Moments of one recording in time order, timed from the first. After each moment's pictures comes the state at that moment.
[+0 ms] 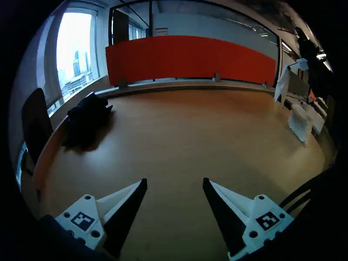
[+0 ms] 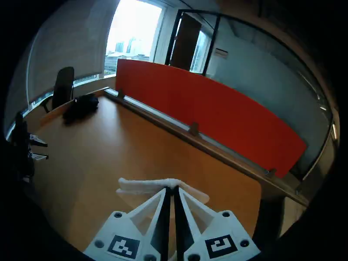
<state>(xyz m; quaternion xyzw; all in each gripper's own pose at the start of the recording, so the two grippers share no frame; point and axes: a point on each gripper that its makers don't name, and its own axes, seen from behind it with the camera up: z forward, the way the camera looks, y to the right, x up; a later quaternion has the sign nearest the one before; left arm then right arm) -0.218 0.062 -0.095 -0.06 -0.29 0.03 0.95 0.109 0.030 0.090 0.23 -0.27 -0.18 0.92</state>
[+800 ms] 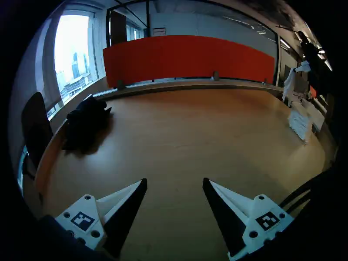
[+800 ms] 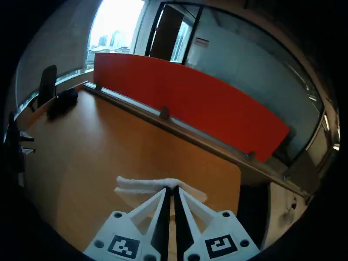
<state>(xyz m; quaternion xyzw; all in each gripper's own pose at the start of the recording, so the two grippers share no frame) -0.214 0.068 -0.092 -0.06 -0.29 0.04 0.95 0.108 0.134 0.093 0.16 -0.30 -0.18 0.92</state>
